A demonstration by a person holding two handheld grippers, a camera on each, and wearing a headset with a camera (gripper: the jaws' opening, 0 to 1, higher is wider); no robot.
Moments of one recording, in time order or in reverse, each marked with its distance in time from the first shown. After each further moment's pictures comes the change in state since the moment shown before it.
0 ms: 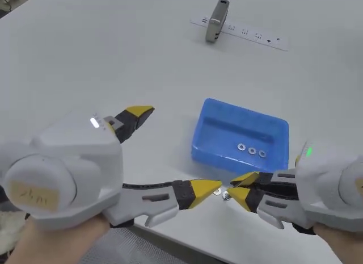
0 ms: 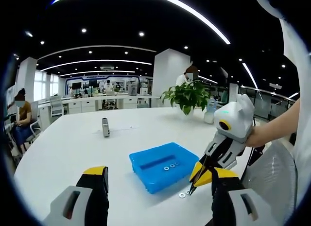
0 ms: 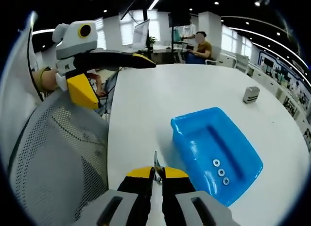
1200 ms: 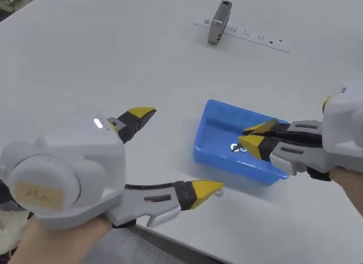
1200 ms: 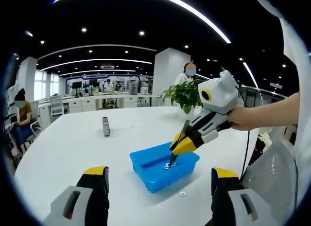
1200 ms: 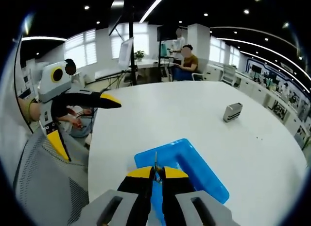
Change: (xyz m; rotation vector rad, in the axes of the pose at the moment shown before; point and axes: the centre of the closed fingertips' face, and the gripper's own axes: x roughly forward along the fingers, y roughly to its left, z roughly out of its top) left arm 0.000 0.001 -0.002 0.000 0.009 0.003; right arm -0.014 -0.069 0.059 0.061 -0.122 -0.103
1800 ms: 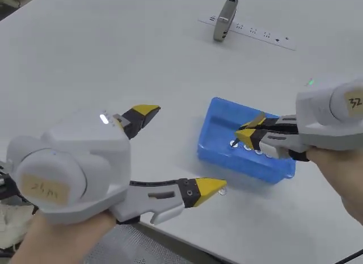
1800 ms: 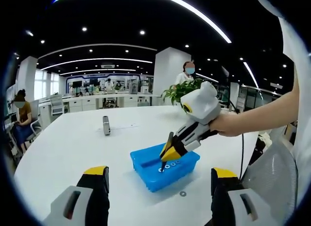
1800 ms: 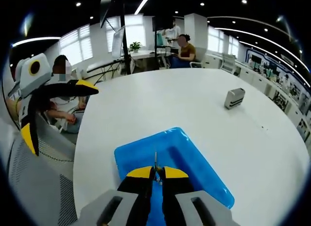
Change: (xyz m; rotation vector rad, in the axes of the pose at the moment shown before) left arm 0.000 0.001 -0.001 -0.005 0.005 0.003; right arm 0.035 -0.019 -0.022 0.036 0.080 0.011
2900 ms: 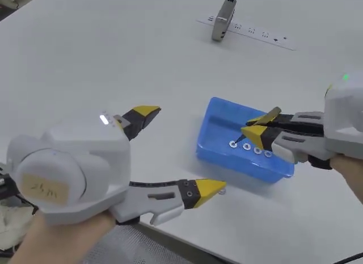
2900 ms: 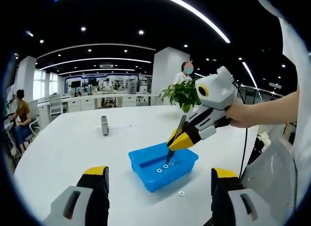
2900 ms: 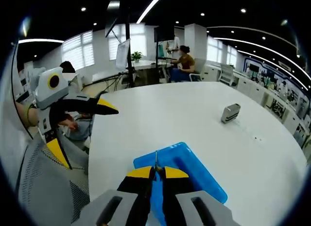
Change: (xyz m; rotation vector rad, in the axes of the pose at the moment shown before) left arm 0.000 -0.003 0.000 0.003 0.003 -0.014; right arm -0.048 0.028 0.028 -0.025 -0.099 -0.016
